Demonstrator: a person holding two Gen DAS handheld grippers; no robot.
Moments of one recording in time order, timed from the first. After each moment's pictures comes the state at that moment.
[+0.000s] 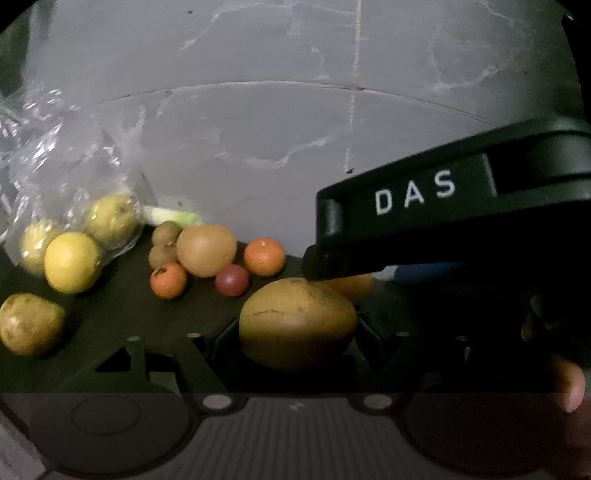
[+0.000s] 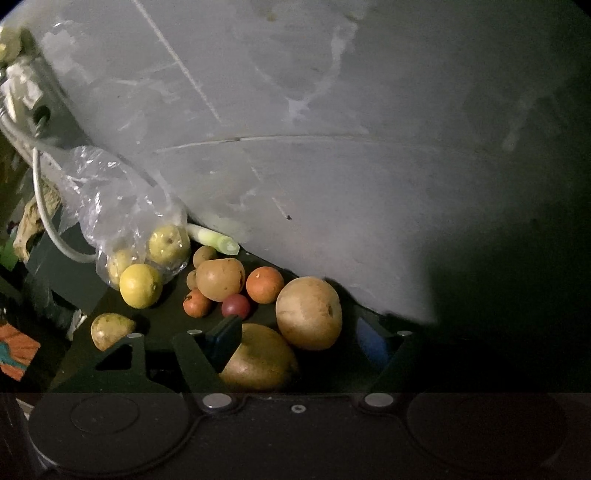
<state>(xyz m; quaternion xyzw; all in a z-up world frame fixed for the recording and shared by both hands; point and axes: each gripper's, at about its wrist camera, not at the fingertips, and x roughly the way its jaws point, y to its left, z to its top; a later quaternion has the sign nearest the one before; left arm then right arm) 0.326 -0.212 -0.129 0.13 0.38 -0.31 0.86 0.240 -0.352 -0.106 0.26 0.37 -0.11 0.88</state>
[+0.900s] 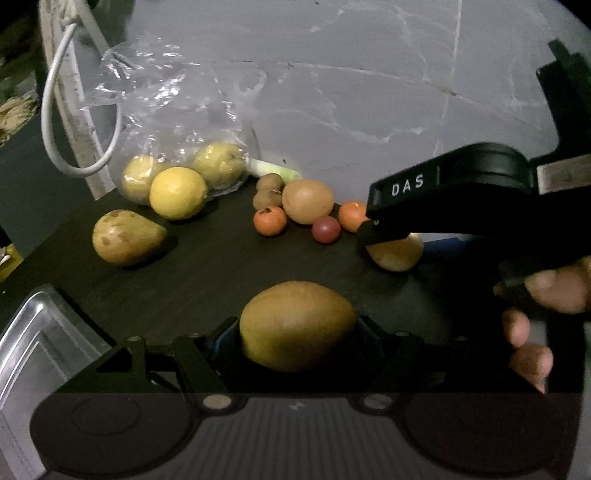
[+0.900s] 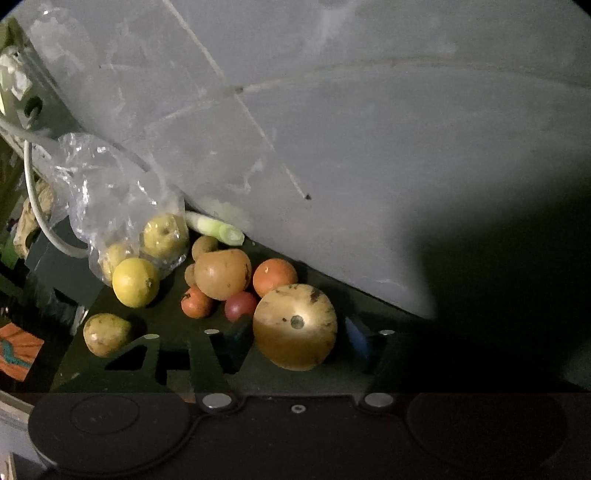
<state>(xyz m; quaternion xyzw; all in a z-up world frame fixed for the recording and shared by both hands) 0.299 -0.177 -0.111 0.10 0.42 -0.17 0.89 0.274 -0.345 -0.130 0.27 0.39 -0.09 0.88</state>
